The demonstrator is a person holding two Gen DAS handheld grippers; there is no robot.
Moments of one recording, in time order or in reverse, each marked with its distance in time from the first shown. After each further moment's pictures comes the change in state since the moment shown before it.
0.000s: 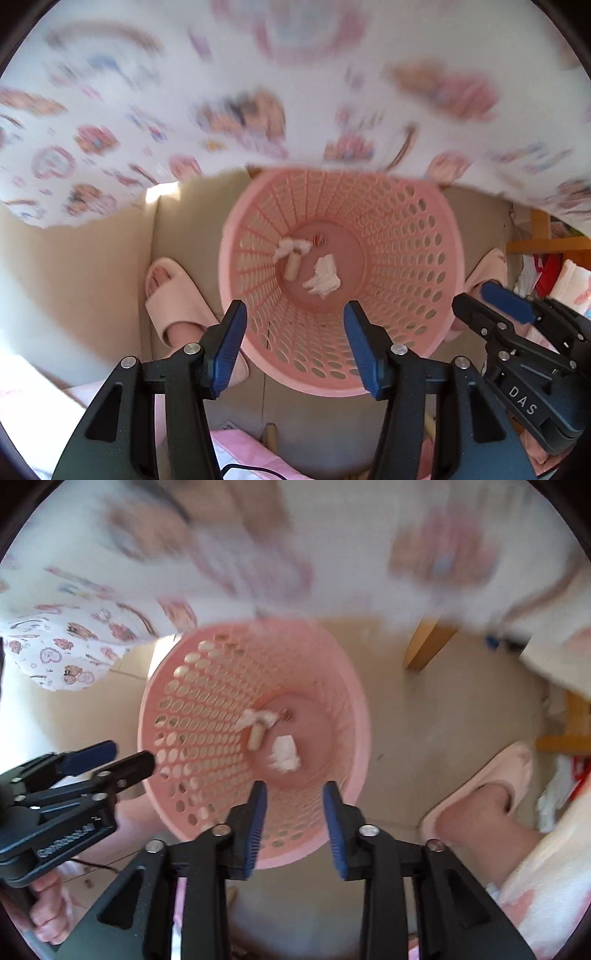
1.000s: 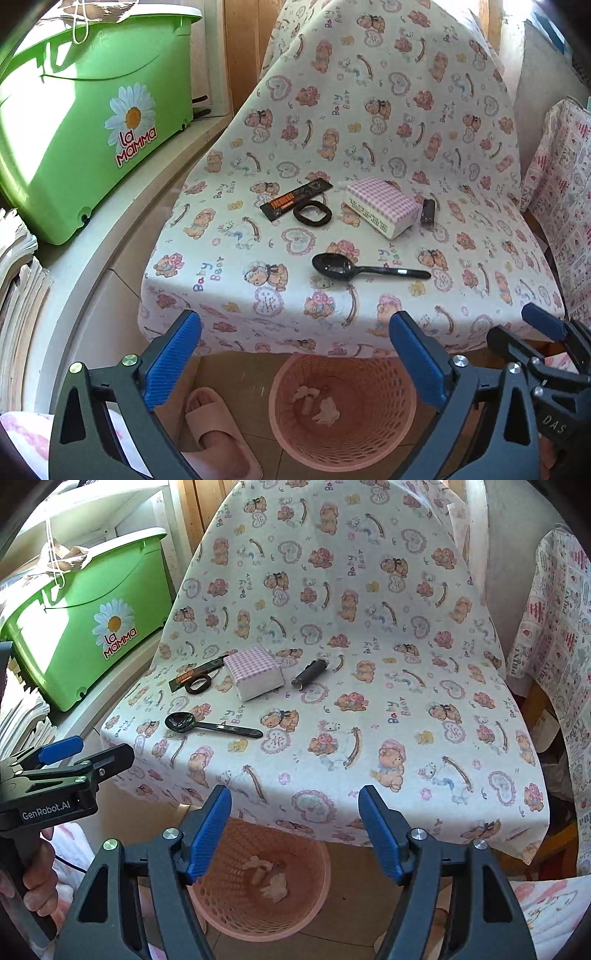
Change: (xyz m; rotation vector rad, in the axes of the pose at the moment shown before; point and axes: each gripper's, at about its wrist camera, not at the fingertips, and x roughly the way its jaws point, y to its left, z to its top) left arm -0.179 0.018 -0.008 -0.075 -0.653 0.020; right arm -0.196 0.019 -0.017 -0.139 -0.634 -0.026
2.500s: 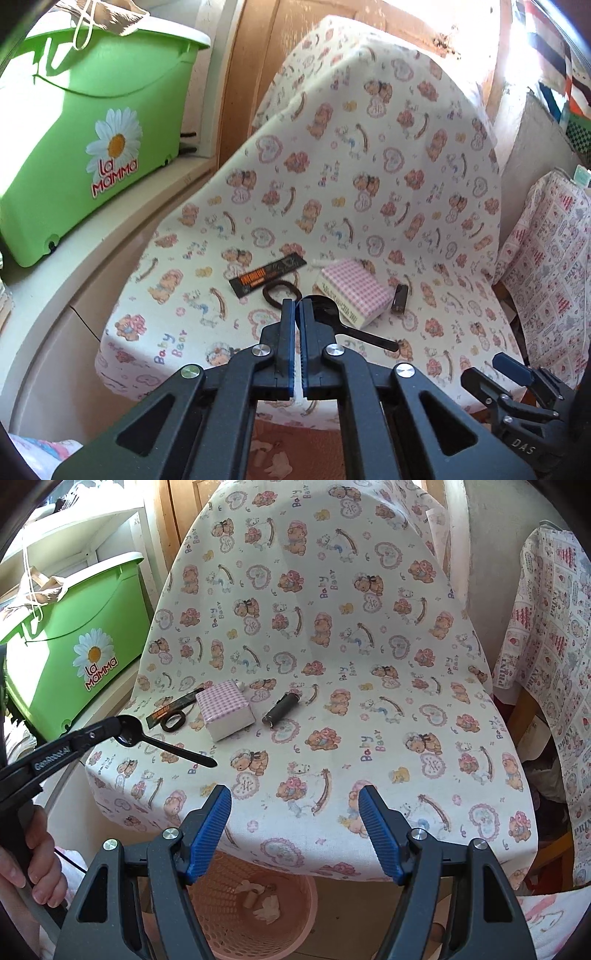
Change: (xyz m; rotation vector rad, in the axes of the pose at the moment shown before) left arm -0.001 0.008 0.039 -0.128 -0.204 -0.140; right arm 0.006 -0.020 0.028 0.041 -0.060 -0.038
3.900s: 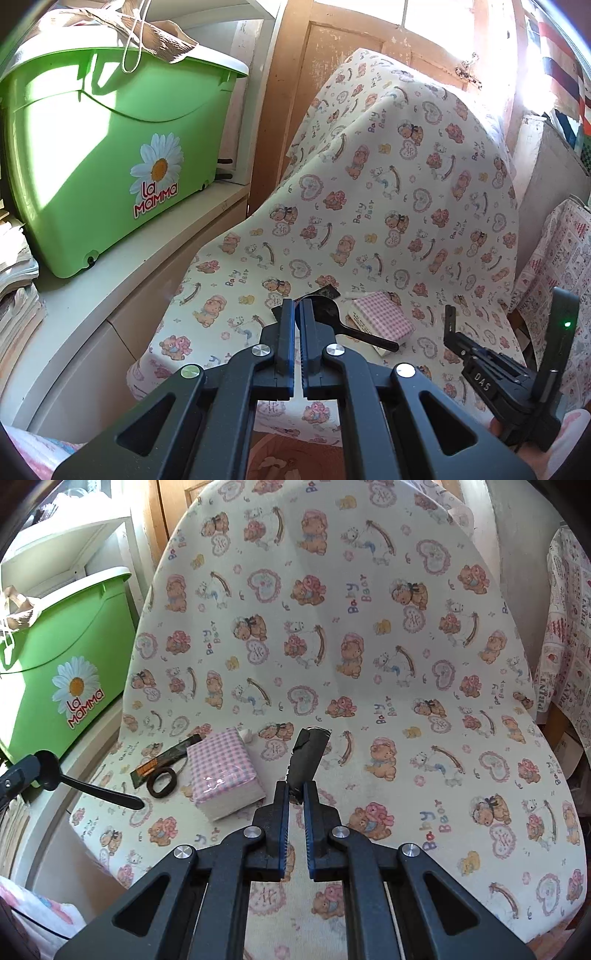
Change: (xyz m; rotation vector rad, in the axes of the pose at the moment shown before) left arm -0.018 0.023 0.012 -0.032 -0.069 0.091; right arm 0.067 0.018 0.045 0.041 -0.071 0.043
